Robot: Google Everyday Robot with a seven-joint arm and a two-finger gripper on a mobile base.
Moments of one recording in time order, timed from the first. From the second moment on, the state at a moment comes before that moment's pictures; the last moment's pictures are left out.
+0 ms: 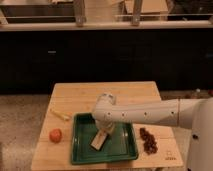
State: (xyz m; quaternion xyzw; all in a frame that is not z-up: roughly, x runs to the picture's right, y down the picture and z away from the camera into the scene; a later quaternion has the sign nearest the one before) arm 0.007 0.220 0.800 -0.26 -0.16 -0.47 0.83
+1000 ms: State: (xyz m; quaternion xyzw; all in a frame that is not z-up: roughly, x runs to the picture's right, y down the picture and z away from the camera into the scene) arm 0.038 0.161 0.816 -0.24 -0.09 -0.43 0.87
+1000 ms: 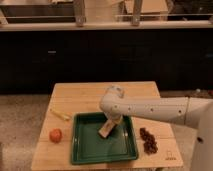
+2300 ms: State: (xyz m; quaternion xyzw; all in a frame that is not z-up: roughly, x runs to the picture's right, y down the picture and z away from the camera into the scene) arm 0.008 0.248 0.801 -0.29 -0.17 -0.48 0.81
